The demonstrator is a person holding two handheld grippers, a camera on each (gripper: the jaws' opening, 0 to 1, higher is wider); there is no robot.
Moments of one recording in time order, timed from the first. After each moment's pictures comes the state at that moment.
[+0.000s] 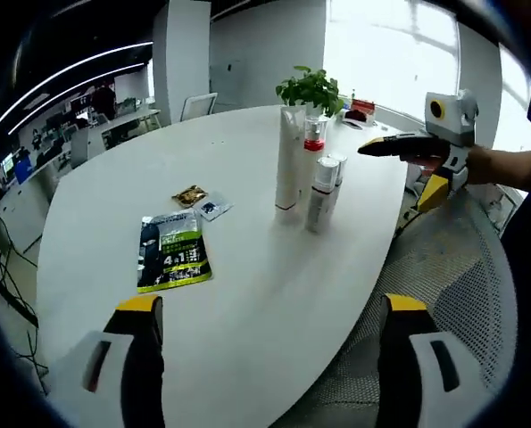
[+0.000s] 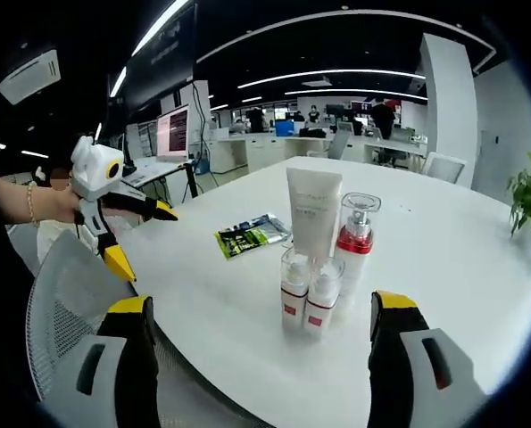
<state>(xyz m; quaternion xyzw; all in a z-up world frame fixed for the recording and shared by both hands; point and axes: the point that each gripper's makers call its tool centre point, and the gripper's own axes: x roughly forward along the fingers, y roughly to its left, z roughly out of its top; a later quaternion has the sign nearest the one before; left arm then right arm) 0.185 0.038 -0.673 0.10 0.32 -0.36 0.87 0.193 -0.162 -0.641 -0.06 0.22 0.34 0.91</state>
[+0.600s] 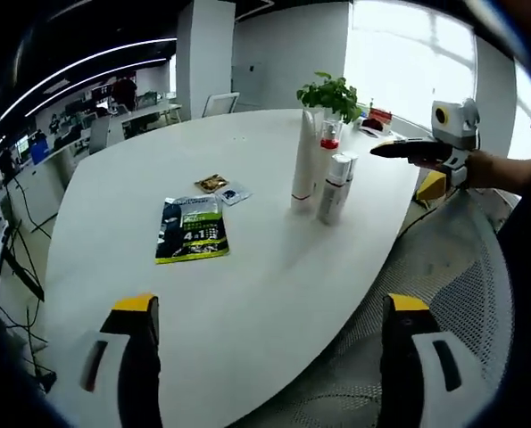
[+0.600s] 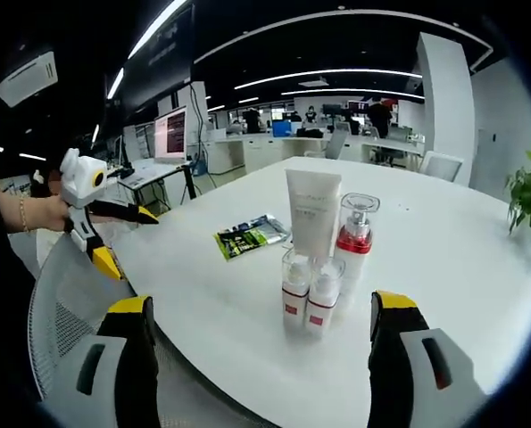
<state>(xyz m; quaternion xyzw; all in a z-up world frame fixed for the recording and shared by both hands) 0.169 0.066 -0.677 0.08 0.33 -0.33 0.88 0.191 -0.162 -0.639 -0.05 0.22 0.33 0.92</state>
